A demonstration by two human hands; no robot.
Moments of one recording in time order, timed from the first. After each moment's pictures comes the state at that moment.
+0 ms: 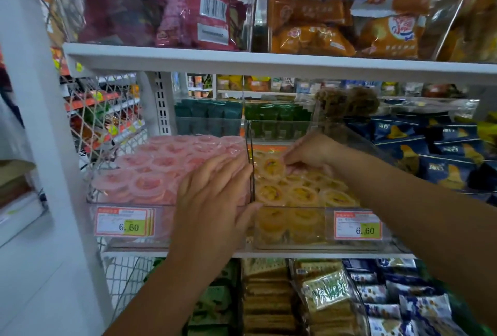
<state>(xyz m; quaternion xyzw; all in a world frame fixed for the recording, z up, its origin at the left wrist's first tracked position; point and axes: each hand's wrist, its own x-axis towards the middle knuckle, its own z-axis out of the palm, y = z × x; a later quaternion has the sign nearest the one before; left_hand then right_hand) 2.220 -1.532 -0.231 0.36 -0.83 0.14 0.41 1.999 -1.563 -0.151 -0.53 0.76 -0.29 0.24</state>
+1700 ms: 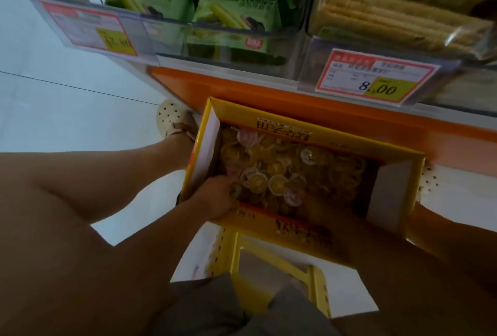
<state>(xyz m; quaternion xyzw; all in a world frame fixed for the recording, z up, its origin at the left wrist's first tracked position) 2.317 -1.385 -0.749 0.47 -0.74 -0.39 -0.28 2.071 -1.325 -0.769 -0.59 0.61 0.23 0.47</state>
